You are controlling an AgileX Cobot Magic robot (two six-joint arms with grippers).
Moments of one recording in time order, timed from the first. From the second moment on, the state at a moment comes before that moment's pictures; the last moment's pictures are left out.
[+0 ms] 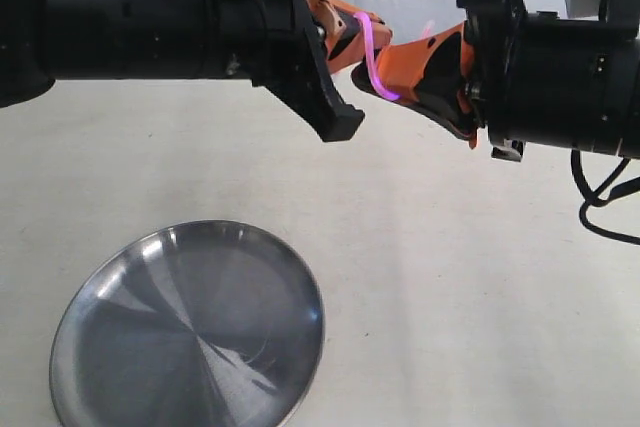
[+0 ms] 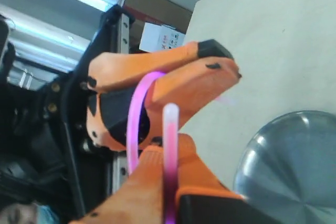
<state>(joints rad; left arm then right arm) -0.72 1.44 -1.03 -1.57 0.30 1.83 0.26 1.13 -0.66 1.74 0.72 -0.87</state>
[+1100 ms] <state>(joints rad) -0.72 1.44 -0.98 -0.88 0.32 1.22 0.27 1.13 -0.66 1.75 0.34 -0.61</state>
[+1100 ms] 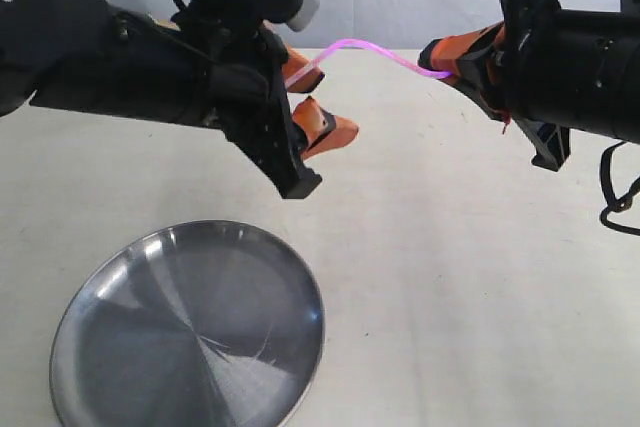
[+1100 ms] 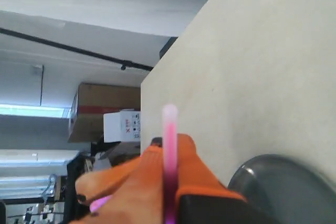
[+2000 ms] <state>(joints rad) -0.72 1.08 -0.98 0.68 0.82 -0.33 0.53 1.62 -0.79 1.60 0.54 -0.85</state>
